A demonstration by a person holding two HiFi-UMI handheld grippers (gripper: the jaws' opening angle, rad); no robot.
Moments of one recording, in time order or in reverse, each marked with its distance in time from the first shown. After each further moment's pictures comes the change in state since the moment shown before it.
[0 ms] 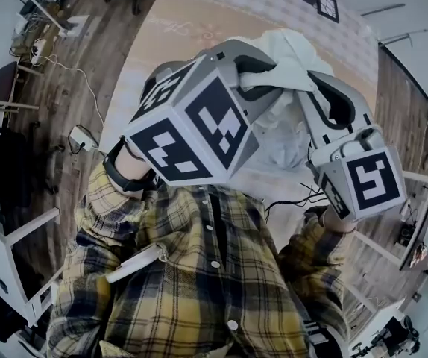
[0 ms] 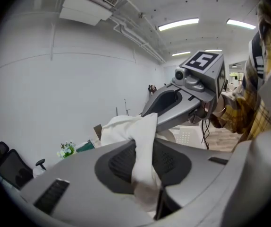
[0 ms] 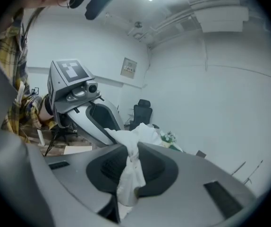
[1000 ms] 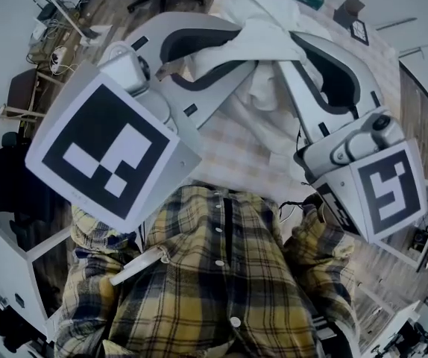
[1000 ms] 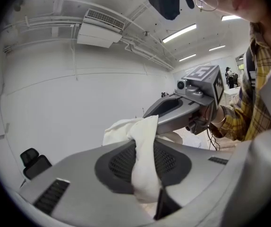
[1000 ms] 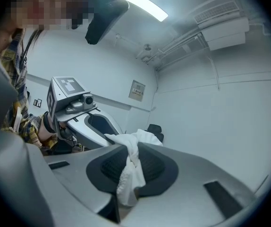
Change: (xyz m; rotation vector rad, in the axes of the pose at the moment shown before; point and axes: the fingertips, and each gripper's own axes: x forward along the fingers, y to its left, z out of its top) left arm -0.228 0.102 -0.059 -0.006 -0.102 0.222; right arm 0.105 0.134 0.186 -0.035 -0.284 0.047
